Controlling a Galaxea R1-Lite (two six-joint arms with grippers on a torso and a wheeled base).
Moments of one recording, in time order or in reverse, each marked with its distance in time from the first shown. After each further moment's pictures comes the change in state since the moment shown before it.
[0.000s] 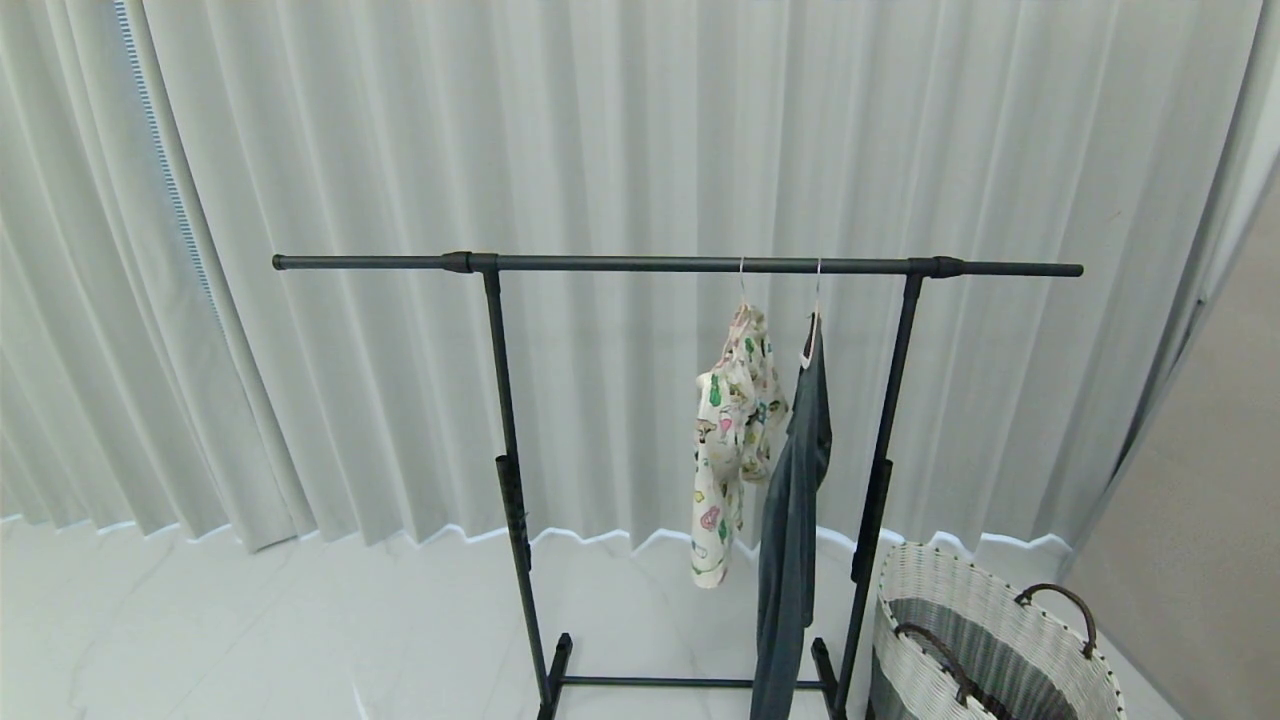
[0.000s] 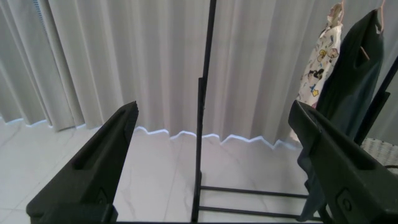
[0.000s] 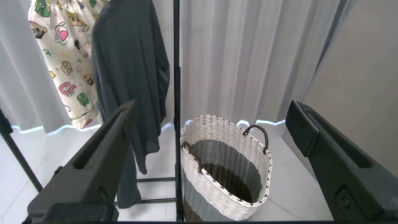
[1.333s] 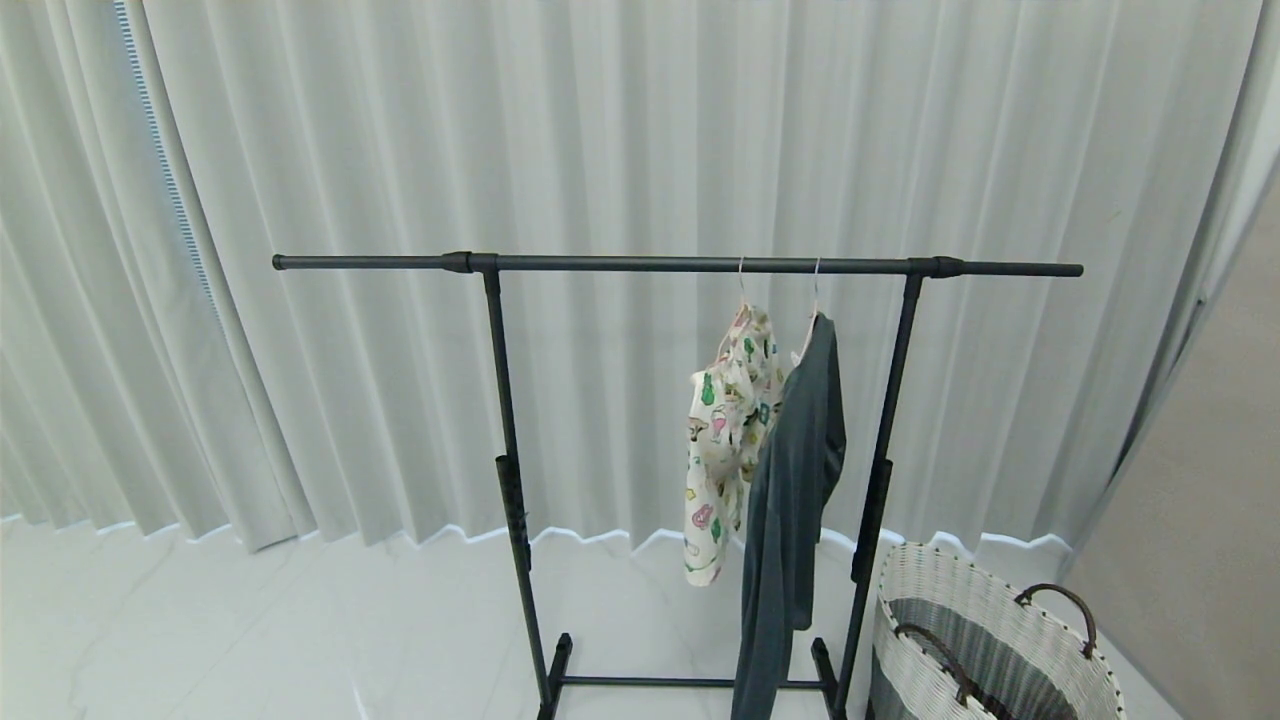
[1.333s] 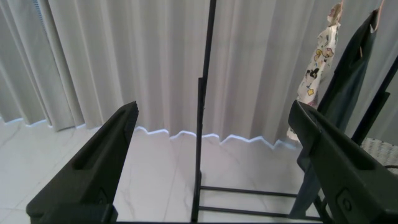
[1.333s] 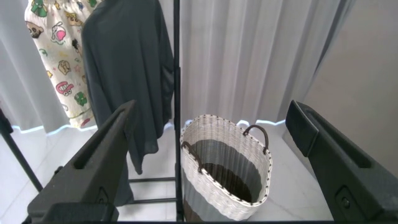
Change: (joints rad) left arm 0.000 0.000 0.000 0.000 0.000 0.000; right arm 0.000 0.000 0.000 0.001 0.000 0.000
